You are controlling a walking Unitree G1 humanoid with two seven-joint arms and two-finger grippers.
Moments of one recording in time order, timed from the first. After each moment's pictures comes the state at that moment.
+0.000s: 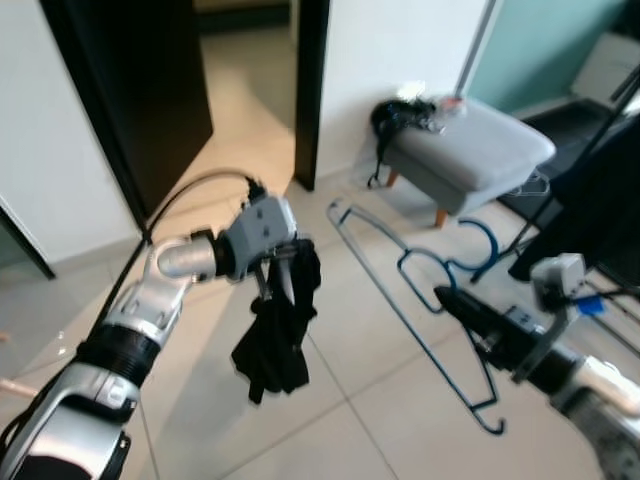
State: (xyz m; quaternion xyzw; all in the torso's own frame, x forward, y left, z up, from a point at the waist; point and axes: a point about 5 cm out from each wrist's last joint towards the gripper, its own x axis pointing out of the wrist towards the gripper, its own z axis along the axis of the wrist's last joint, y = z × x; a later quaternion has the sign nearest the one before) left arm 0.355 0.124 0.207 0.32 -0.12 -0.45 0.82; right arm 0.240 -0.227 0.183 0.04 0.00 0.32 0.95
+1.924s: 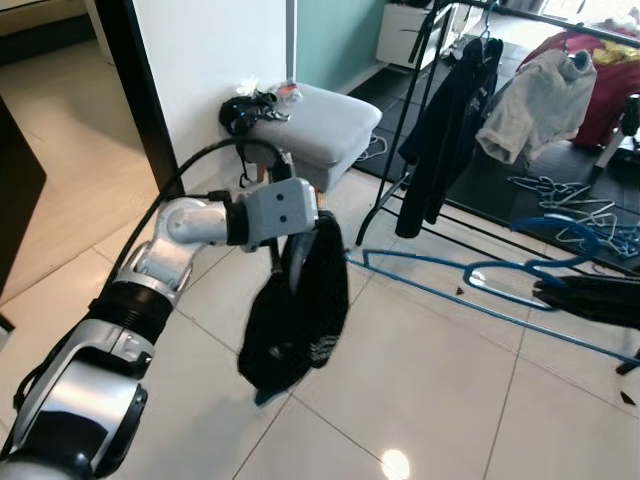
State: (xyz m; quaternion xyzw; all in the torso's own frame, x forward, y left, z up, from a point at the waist) left arm 0.356 0.093 0.269 0.39 -0.25 -0.50 0.73; right arm 0.198 -0.272 0.308 -0.28 0.07 0.44 0.85
